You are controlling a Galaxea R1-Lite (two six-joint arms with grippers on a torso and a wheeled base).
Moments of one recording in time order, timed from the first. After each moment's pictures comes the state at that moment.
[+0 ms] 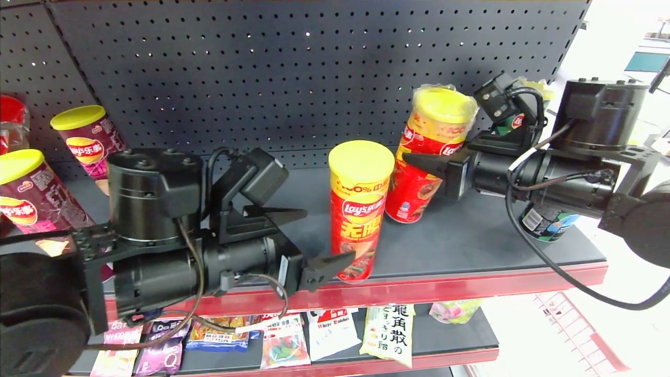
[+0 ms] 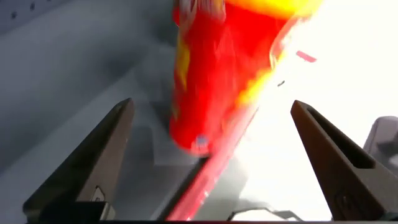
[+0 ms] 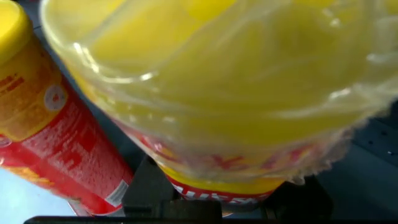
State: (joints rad) left arm -0.68 1.58 -0.72 -0.56 -0.23 0.02; right arm 0.45 1.68 -1.00 -0.58 0.32 -0.16
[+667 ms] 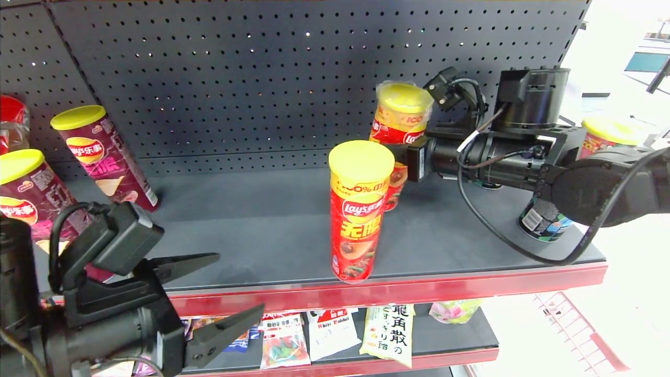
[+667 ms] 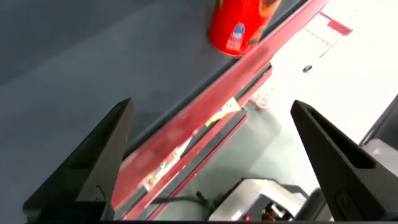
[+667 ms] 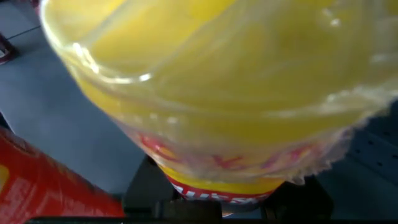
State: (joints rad) left arm -0.57 1.21 -0.43 -0.42 -0.19 0.03; right arm 0.49 1.85 -1.25 -0.46 0.30 -0.16
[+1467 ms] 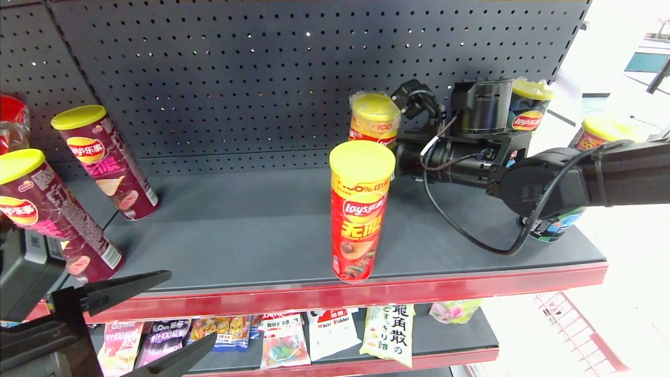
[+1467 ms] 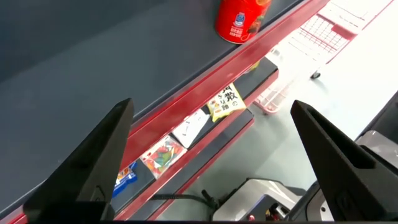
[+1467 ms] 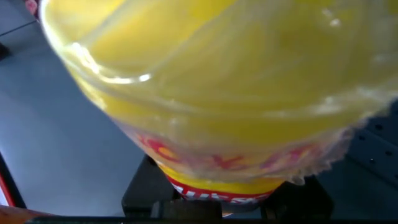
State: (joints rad) left arm -0.56 0.98 -0.38 -0.28 -0.16 0.03; right arm 0.53 1.97 -1.37 -0.43 0.27 -0.16
